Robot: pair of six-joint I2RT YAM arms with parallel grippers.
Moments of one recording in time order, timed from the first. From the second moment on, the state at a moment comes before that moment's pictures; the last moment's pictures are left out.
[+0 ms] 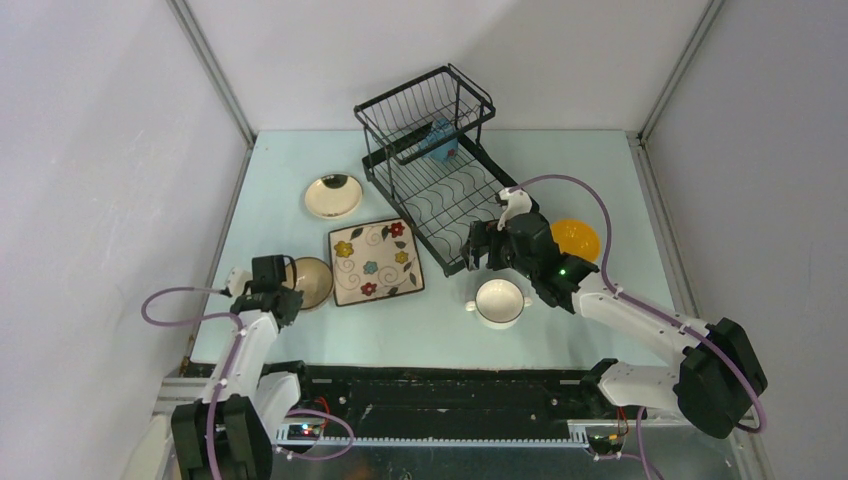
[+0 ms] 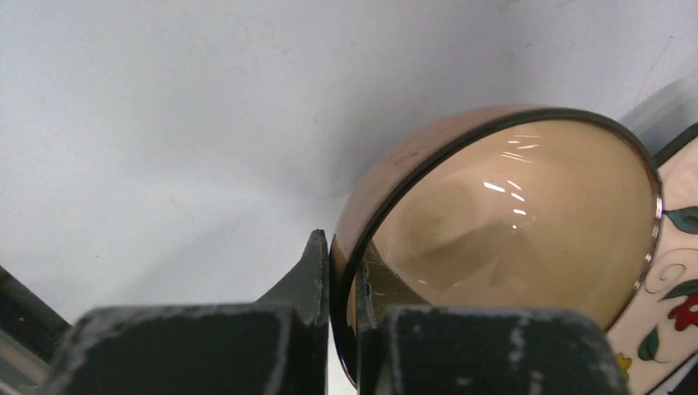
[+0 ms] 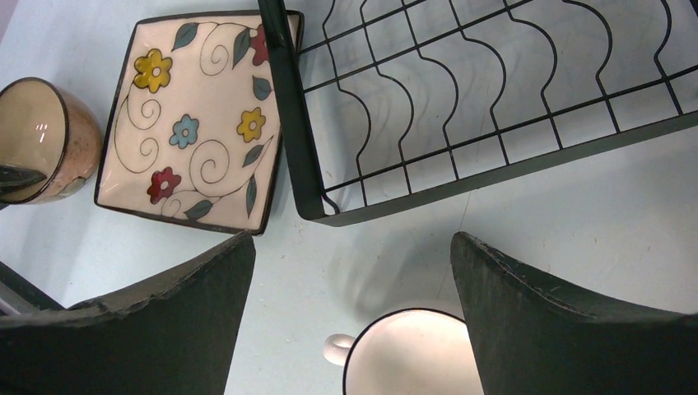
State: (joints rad) left arm 0.14 0.90 0.43 -0.58 -0.27 -1.02; right arm 0.70 1.21 0.76 -0.06 0.11 0.44
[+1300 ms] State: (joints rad) left arm 0.14 0.61 0.45 -0.53 -0.02 -1.05; right arm 0.64 1.18 0.66 0.06 0.10 0.49
